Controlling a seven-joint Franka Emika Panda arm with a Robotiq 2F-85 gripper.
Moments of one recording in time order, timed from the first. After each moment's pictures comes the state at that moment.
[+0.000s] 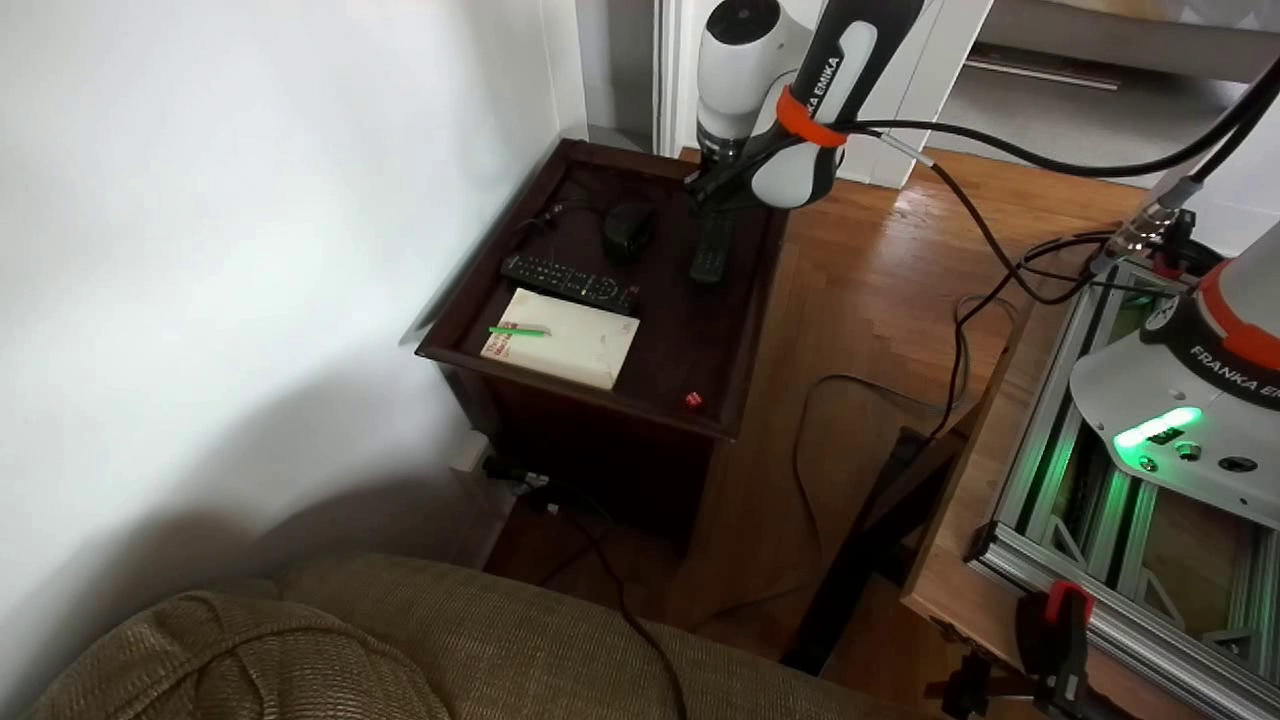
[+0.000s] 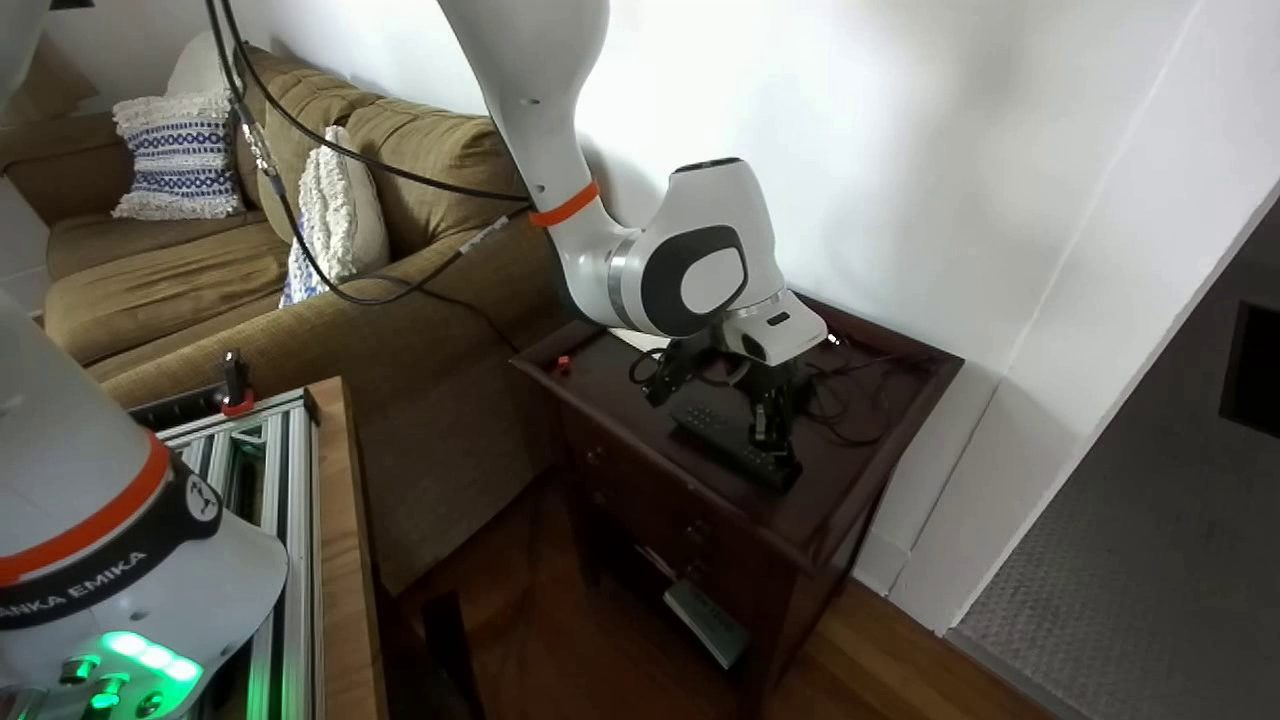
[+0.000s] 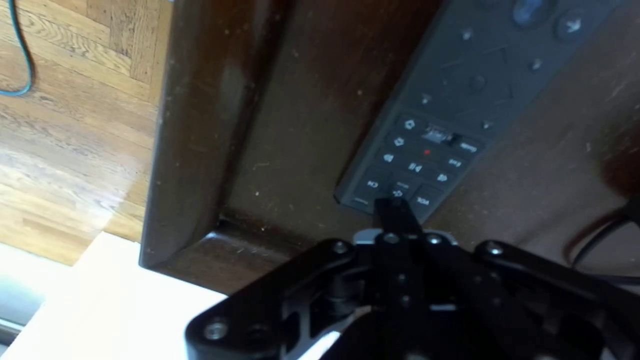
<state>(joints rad) 0.46 0.73 -0.49 -2.20 -0.18 3.00 1.07</state>
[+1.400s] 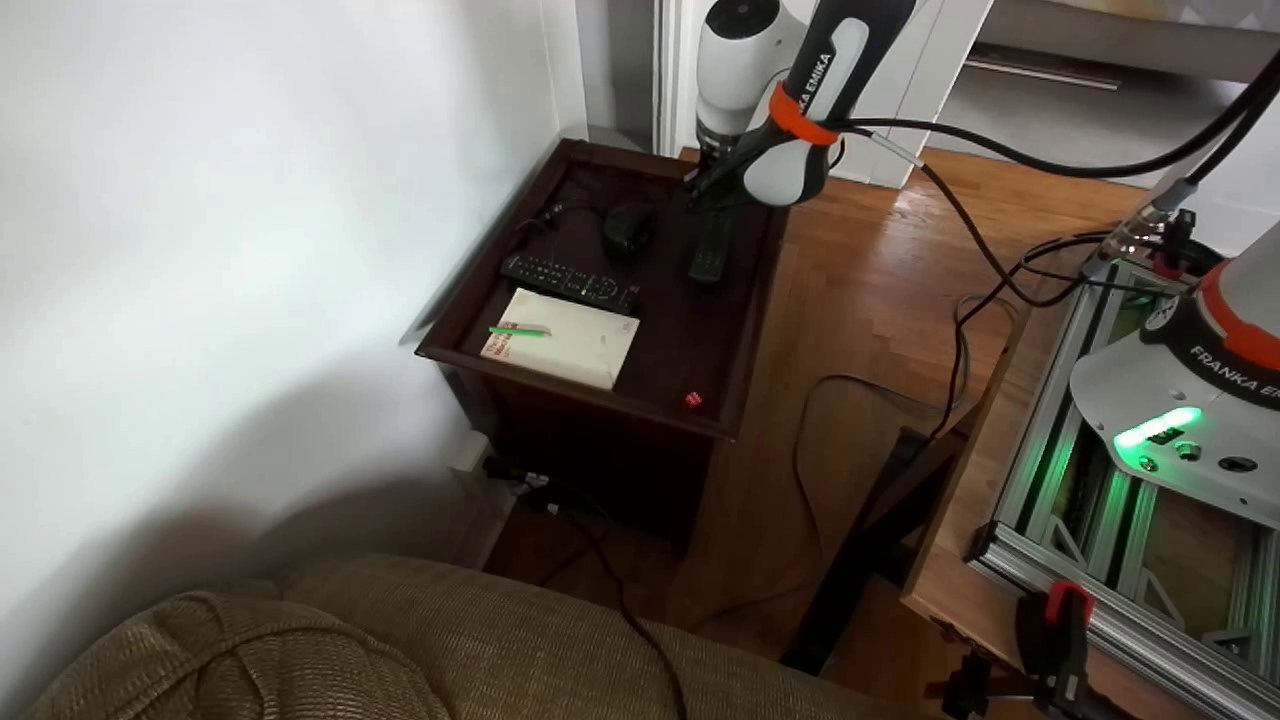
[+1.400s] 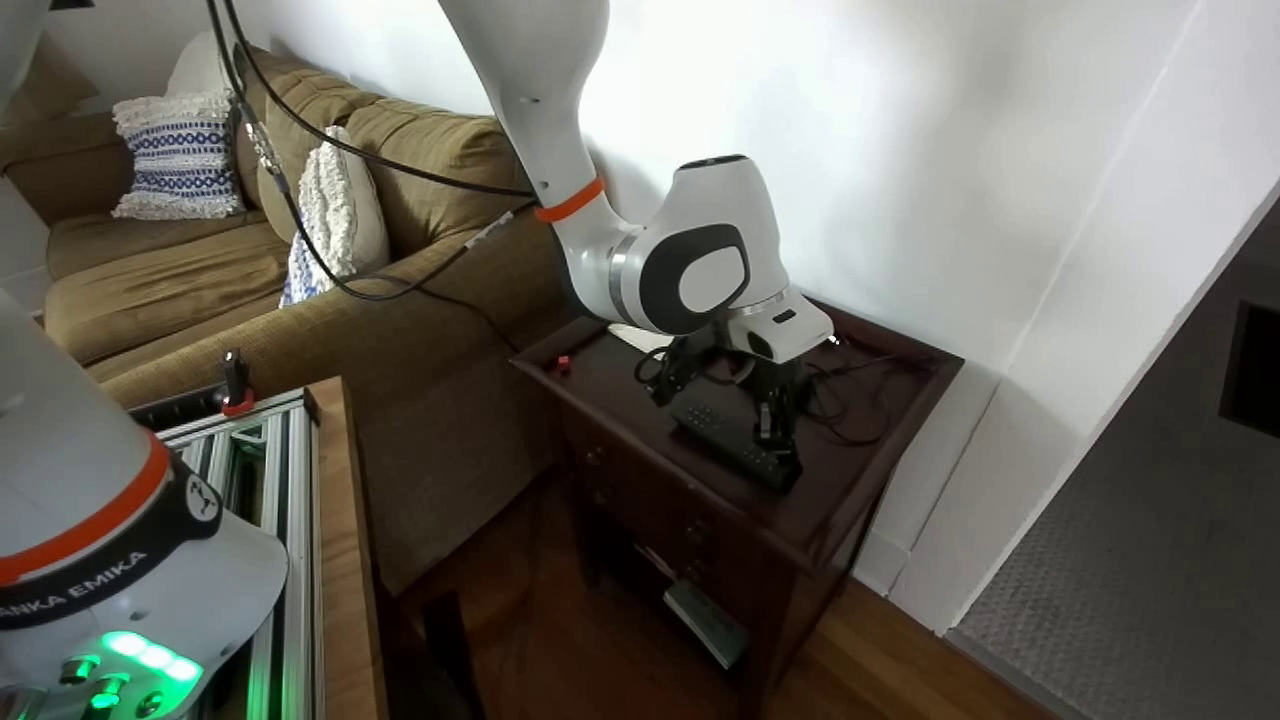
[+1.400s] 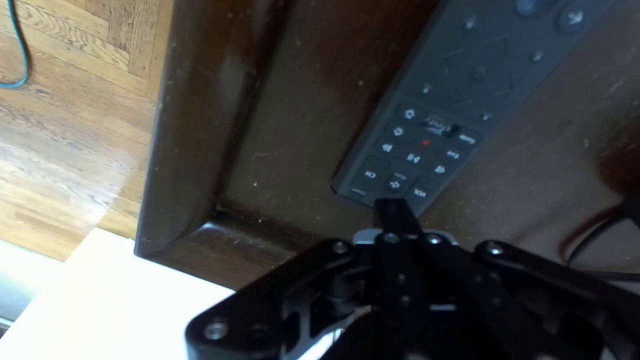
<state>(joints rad) 0.47 0.73 -0.49 -2.19 -0.13 3.00 0.99</state>
